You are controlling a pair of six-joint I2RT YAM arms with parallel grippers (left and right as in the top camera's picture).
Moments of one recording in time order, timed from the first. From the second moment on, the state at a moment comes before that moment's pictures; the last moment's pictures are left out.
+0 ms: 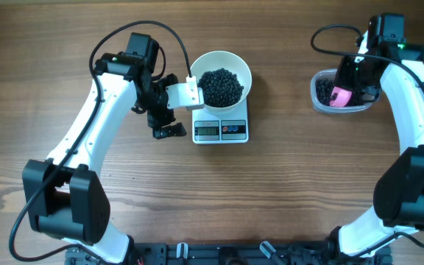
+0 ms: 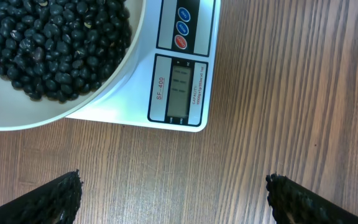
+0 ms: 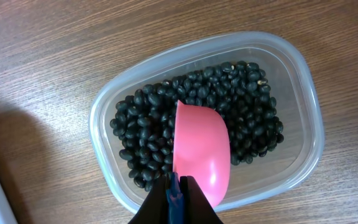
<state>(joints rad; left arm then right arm) -0.22 1.76 1.44 -1.12 0.42 1.21 -0.12 1.81 1.51 -0.95 -0.02 0.18</state>
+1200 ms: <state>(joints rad) -0.22 1.76 1.44 -1.12 0.42 1.21 -0.12 1.81 1.49 -0.85 0.08 0.10</state>
